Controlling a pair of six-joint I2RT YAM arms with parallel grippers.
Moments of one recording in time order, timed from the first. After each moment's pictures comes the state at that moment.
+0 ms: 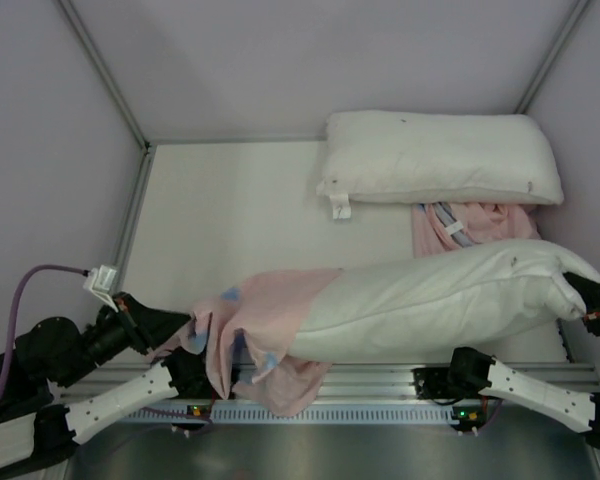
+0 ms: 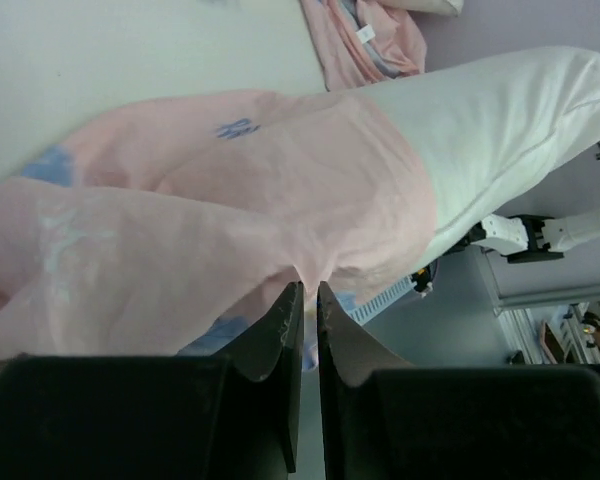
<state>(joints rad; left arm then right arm) -1.02 0.22 1.19 -1.25 -0.25 -0.85 1.18 0.02 1.32 -1.39 1.08 1.08</state>
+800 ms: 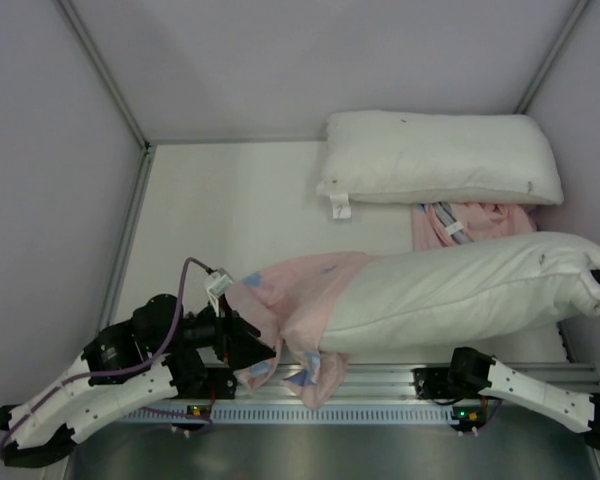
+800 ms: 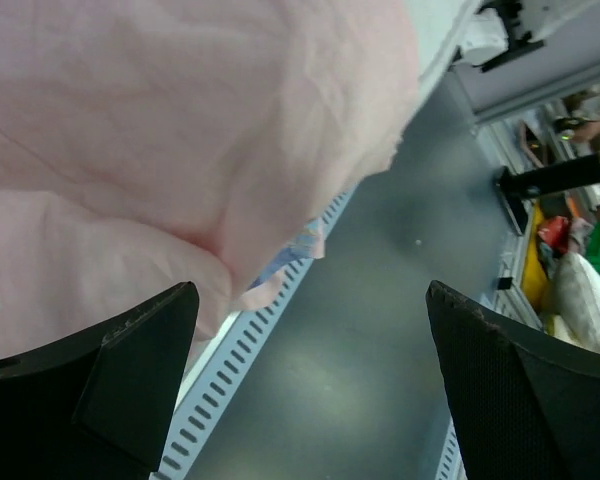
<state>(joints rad) -1.02 0.32 0.69 -0.77 0.21 -0.71 1.18 0.01 1.38 -1.39 1.27 1.07</state>
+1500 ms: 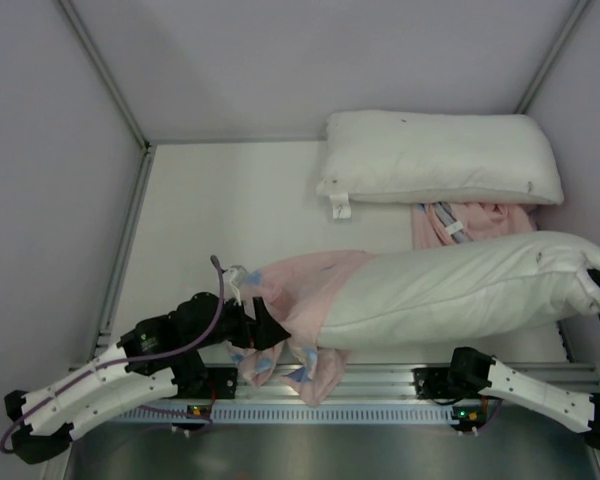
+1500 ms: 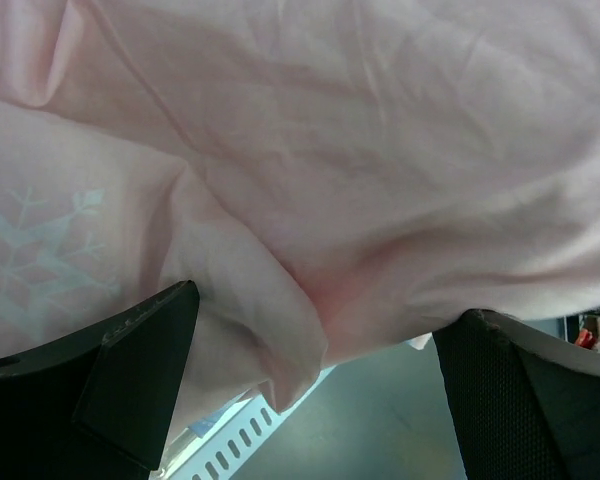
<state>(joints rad) -1.02 0.37 0.49 -0.63 0.01 -0.89 1.18 0.01 1.35 -1.39 1.28 1.08</state>
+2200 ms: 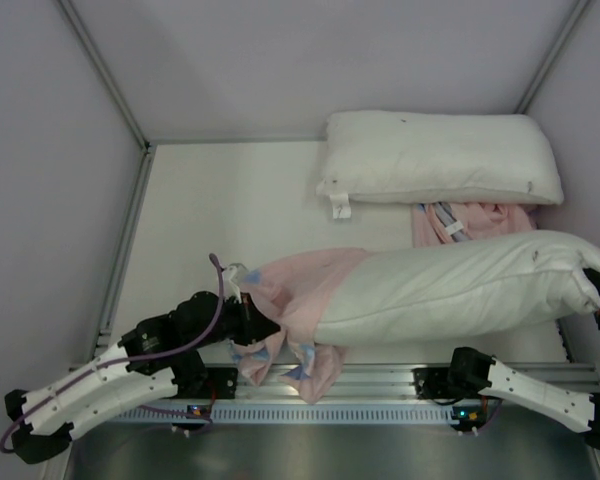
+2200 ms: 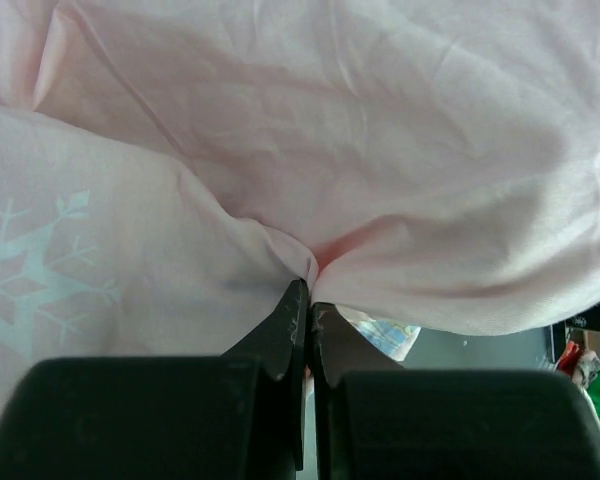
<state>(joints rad) -1.02 0.41 0.48 -0.59 -0.01 -0.92 1.18 0.01 1.33 -1.38 1.29 1.10</state>
